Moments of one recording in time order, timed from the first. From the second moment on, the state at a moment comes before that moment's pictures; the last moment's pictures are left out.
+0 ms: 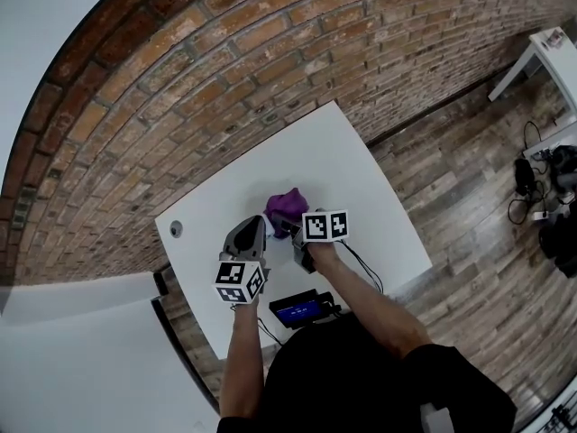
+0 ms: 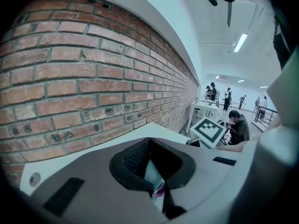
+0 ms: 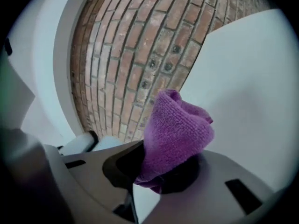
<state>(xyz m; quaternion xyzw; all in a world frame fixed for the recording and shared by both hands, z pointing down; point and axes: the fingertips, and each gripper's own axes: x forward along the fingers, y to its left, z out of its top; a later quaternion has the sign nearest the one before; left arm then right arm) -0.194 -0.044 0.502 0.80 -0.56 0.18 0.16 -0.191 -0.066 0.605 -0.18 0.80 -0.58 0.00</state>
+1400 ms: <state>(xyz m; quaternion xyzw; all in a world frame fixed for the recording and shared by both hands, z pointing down) -0.191 -0.041 0.505 0.79 -0.56 0.20 0.14 -0.163 0.036 0.667 -0.12 0.80 -0.51 -0.29</state>
